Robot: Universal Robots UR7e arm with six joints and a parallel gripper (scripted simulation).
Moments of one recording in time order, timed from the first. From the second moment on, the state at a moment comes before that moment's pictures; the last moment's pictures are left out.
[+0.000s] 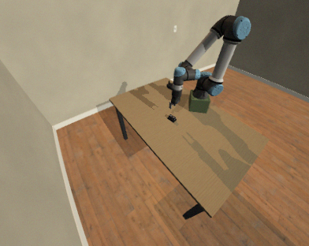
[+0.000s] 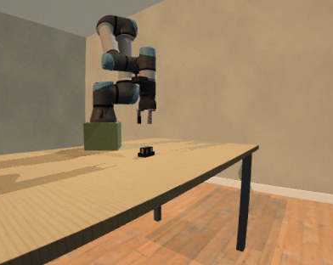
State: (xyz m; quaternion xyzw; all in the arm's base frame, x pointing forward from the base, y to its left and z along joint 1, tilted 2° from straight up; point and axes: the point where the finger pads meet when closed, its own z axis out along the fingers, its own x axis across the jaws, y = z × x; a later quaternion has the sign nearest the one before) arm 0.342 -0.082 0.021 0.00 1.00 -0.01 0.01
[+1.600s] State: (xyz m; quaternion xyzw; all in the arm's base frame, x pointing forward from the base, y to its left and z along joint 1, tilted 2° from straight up) arm 0.342 -0.084 -0.024 0.00 1.00 -0.01 0.01
